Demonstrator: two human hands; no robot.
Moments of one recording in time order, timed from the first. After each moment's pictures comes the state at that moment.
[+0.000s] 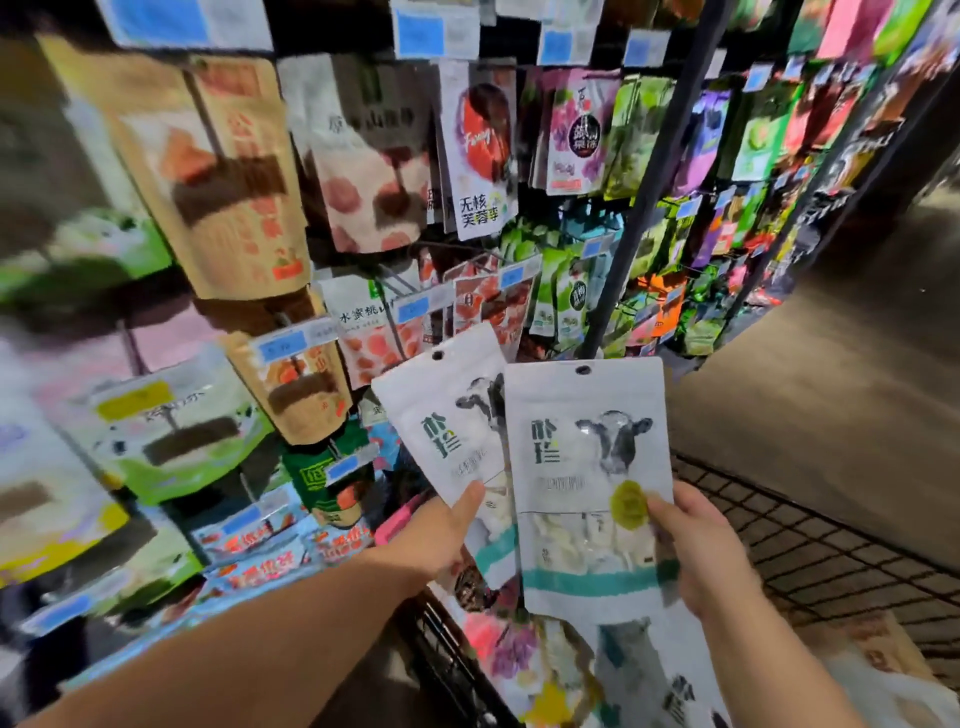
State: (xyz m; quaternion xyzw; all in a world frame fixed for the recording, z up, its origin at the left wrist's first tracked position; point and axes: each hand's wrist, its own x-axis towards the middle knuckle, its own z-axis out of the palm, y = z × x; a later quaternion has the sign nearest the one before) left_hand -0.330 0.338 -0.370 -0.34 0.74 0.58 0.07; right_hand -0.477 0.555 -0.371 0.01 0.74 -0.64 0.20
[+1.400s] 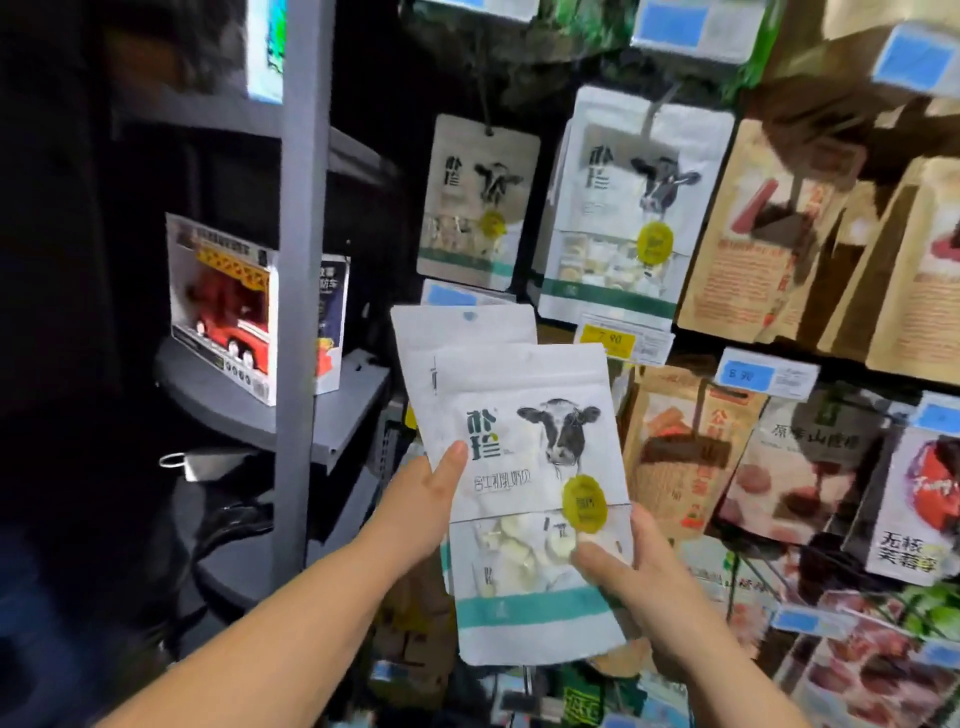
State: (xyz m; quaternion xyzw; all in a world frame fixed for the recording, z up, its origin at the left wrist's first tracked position) left_hand -0.049 0.168 -0.191 -0.47 0.61 0.46 -0.45; right_hand -0.262 0.243 -0.201 -0.54 0.59 -0.46 0.38
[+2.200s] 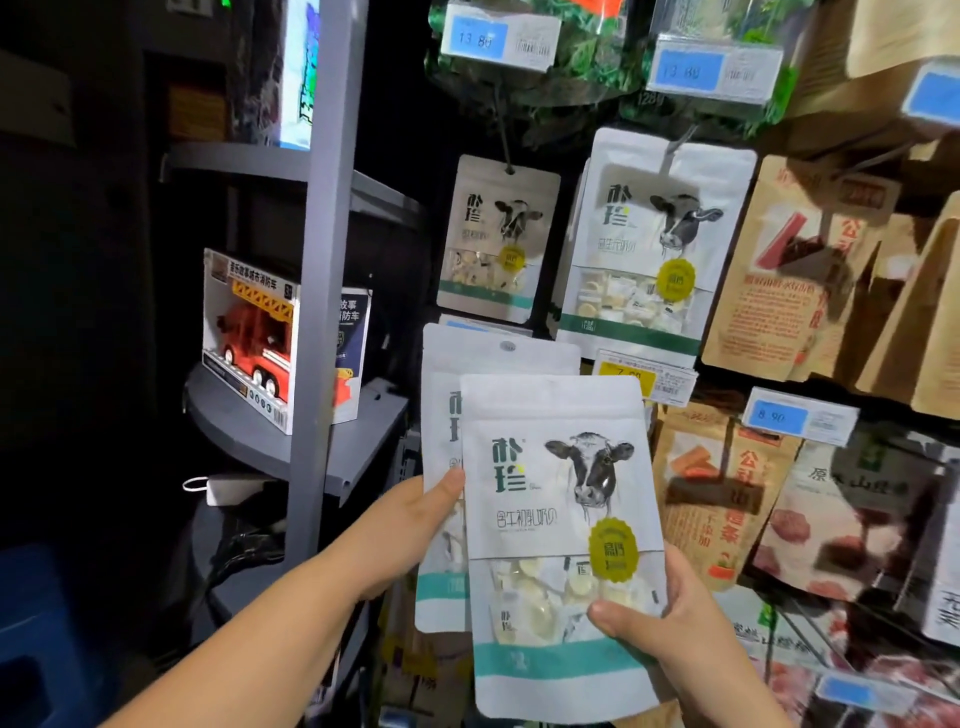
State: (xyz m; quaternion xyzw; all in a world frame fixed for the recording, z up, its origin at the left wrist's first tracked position) left_hand -0.019 0.157 -0.174 -0.45 0.64 0.47 -0.41; right_hand -0.271 0.222 -0.199 -0.57 0.44 -0.54 0.45
